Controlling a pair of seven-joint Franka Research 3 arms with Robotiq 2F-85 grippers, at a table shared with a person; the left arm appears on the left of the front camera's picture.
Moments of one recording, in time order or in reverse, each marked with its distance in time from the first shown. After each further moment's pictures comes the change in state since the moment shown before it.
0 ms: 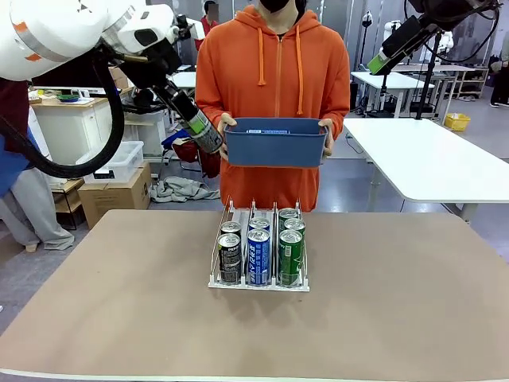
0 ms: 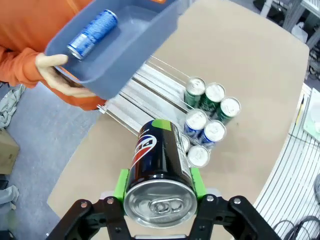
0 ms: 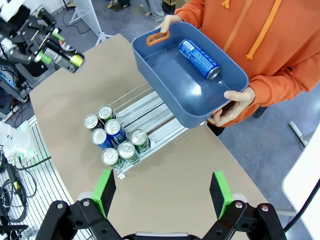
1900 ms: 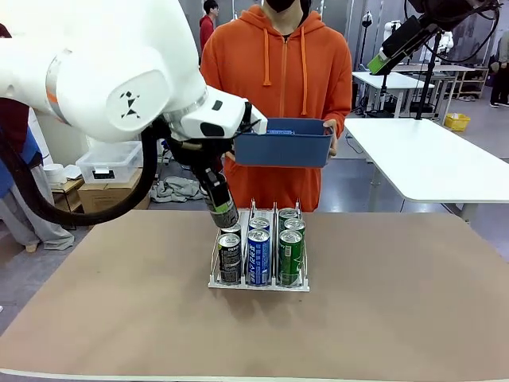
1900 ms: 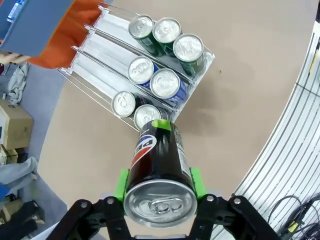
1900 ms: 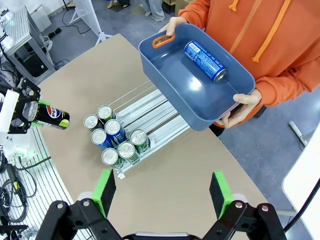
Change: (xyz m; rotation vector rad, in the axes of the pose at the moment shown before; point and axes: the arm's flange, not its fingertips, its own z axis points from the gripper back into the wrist) left arm -0.023 -0.159 -0.072 0.116 0.273 -0.120; right arm 0.000 0.000 0.000 -0.001 0.000 0.000
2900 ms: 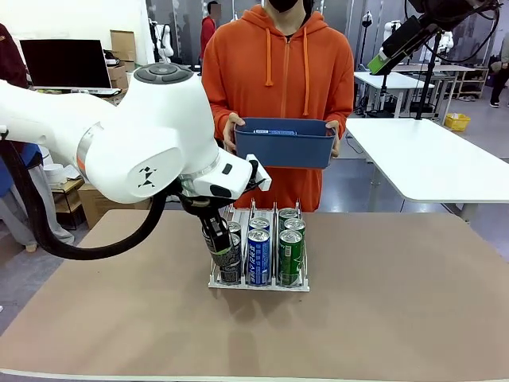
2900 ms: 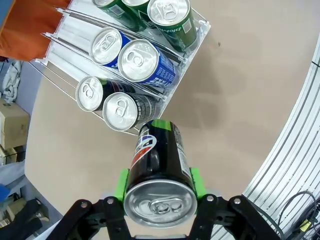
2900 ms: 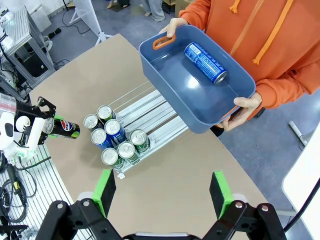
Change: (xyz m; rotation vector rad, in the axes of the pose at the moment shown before) left arm -0.019 -0.027 -0.080 -0.006 0.074 -0.050; right arm 0.000 0.000 0.000 0.000 0.000 0.000
